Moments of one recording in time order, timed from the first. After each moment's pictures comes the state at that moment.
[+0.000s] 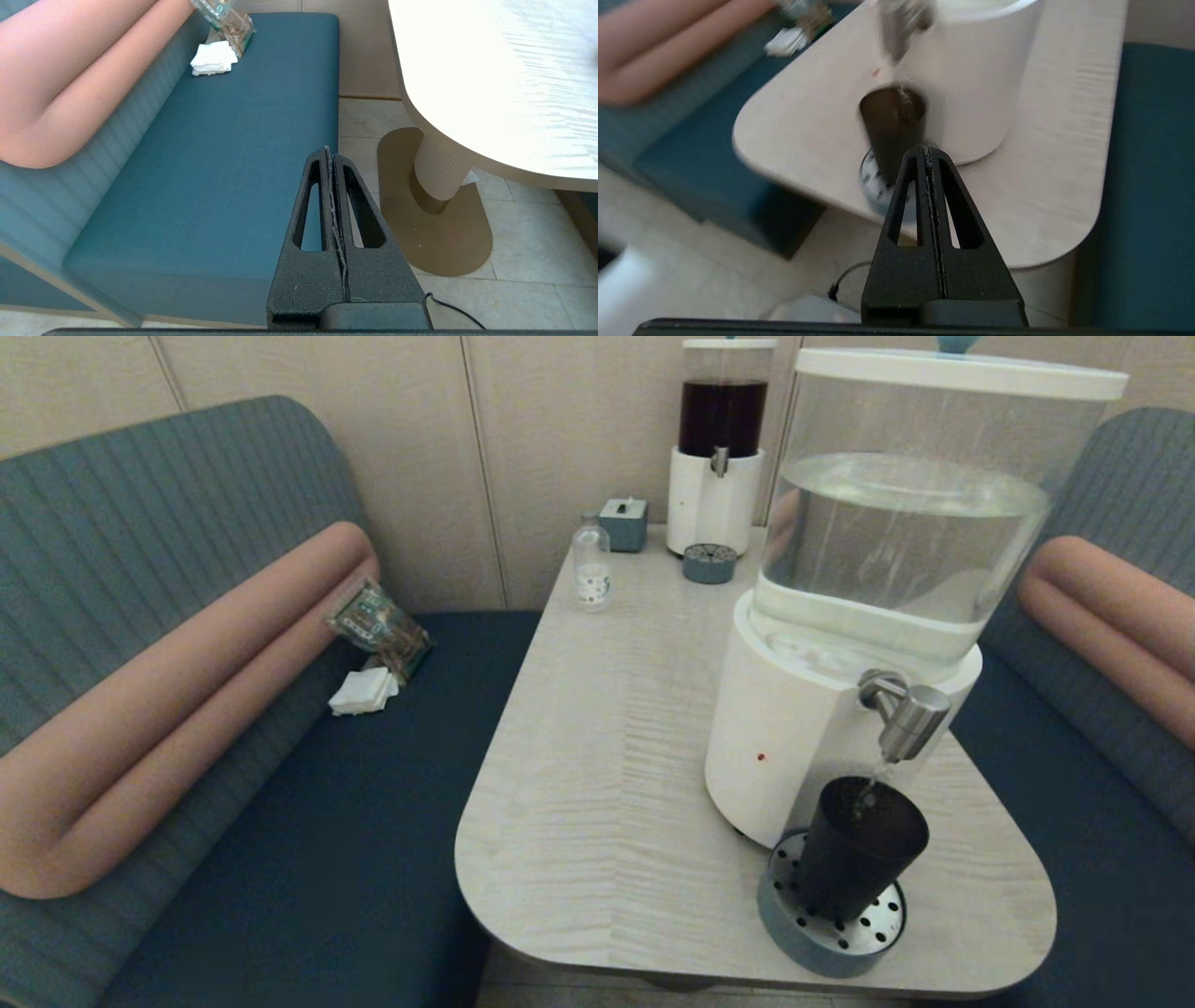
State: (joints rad) left arm 0.01 0.00 0.00 0.00 0.01 -0.02; right arm -0.14 0.42 -0.62 0.26 0.51 0.02
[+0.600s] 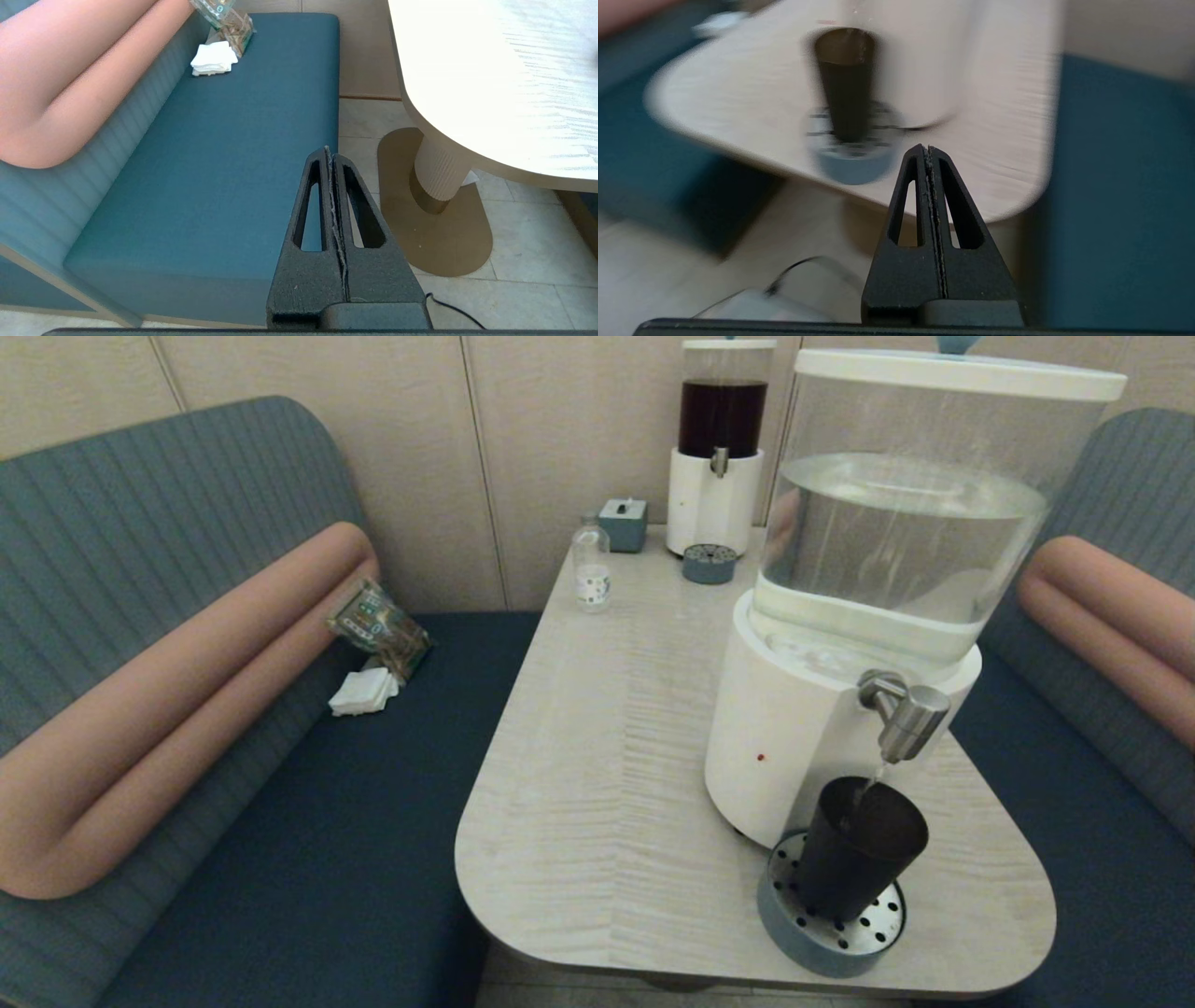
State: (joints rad) left arm 0.01 0.00 0.00 0.00 0.01 -0.02; right arm -0.01 0.13 -0.37 0.25 0.22 -0.06
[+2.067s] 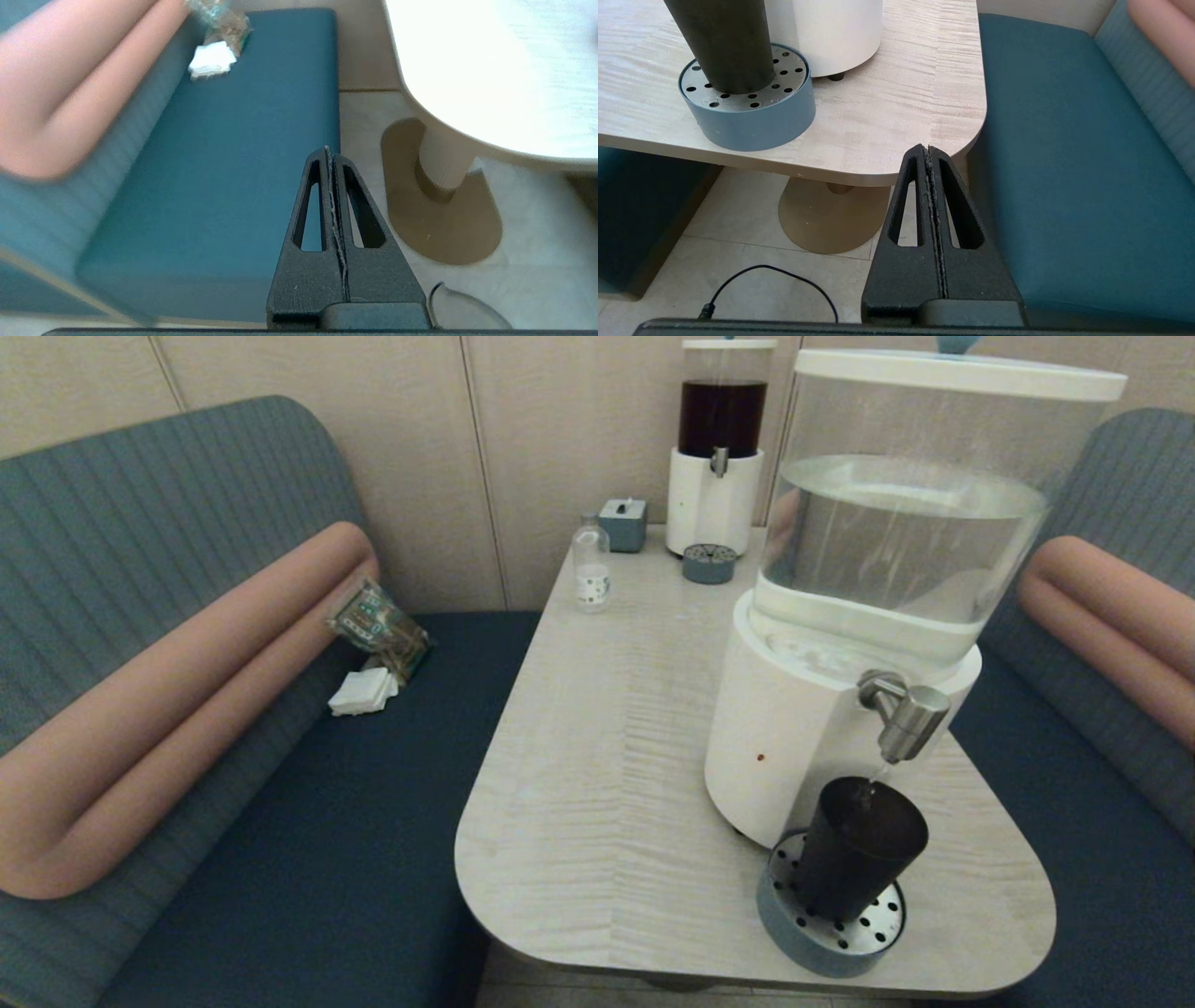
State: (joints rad) left arm 0.01 0.01 -0.04 0.02 -0.03 0.06; right arm 0.00 0.00 -0.01 0.03 -0.01 -0.05
